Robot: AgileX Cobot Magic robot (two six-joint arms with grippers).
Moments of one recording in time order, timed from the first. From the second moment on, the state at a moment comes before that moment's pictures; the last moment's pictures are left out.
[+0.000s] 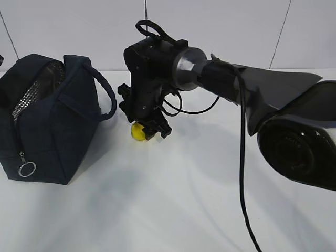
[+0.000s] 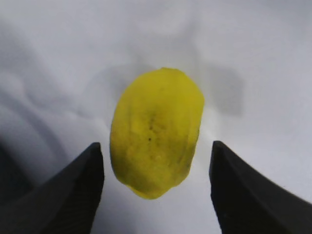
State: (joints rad) left arm 0.18 1.89 -1.46 -0.52 1.13 0.27; right arm 0.63 2.55 -2.31 -0.09 1.07 1.47
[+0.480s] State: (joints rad) left arm 0.18 1.89 -1.46 -0.52 1.13 0.28; right arm 0.63 2.56 -2.31 -0.09 1.06 1.52
